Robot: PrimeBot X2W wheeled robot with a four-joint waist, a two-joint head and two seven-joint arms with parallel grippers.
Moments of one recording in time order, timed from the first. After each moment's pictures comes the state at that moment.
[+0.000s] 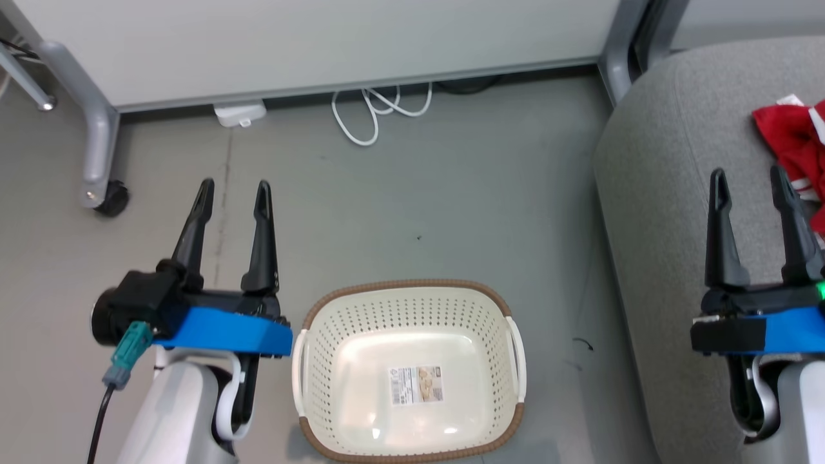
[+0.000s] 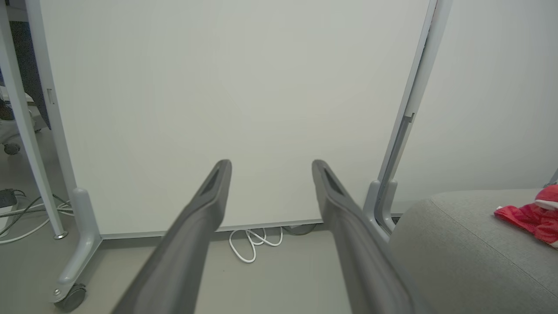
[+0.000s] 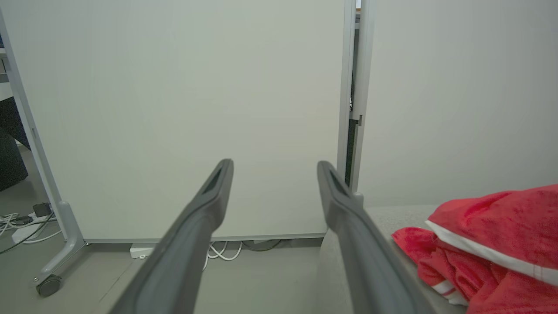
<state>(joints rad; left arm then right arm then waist) -0.31 0.16 -0.22 0.21 -0.33 -0.03 -0.26 -0.26 -0.11 -0.13 0.08 0.13 0.13 -0.26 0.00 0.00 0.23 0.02</state>
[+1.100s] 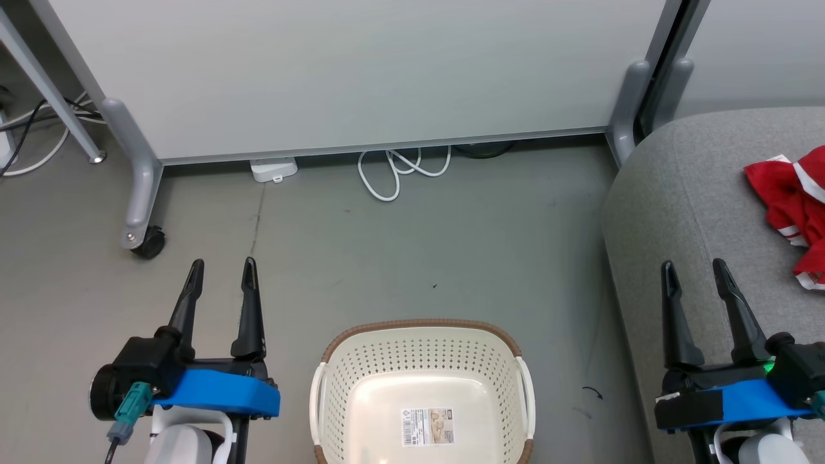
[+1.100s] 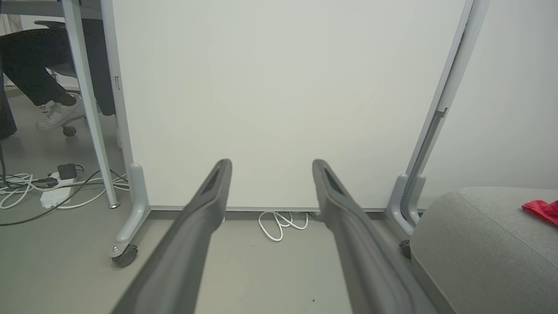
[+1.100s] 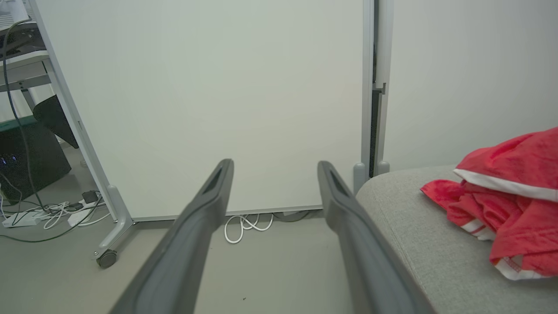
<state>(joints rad) -0.15 0.07 -0.05 0.26 -0.21 -0.12 -0.26 -0.08 -0.05 -0.08 0.11 0.16 0.13 -0.26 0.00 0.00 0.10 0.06</state>
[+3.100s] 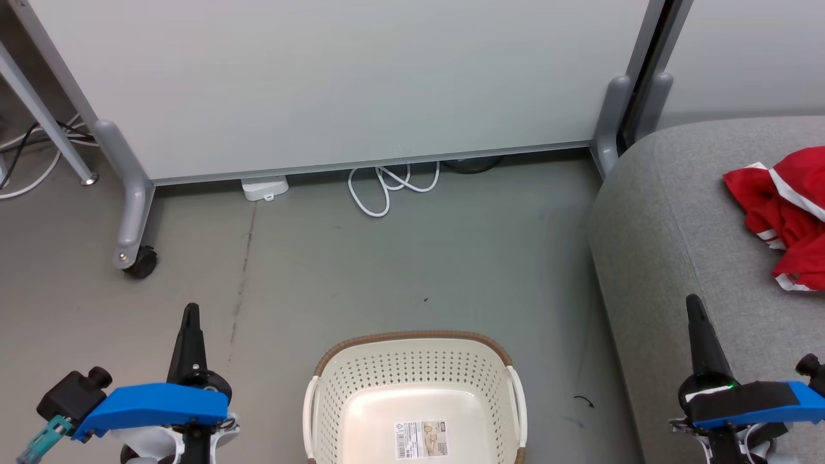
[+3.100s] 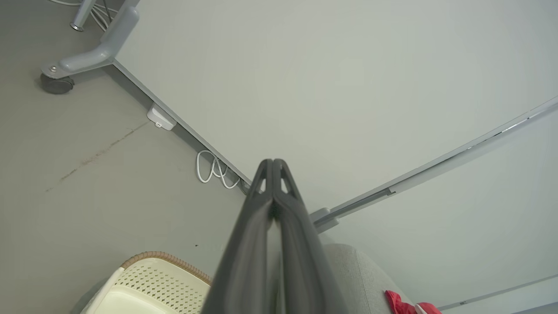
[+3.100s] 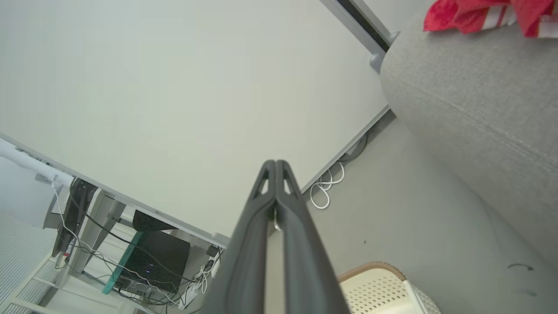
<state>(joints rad) -0.10 0.05 0.04 0.28 -0.96 -0.12 -0.06 -0.07 -0.05 -0.10 0.21 0.94 0.13 -0.06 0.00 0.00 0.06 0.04</state>
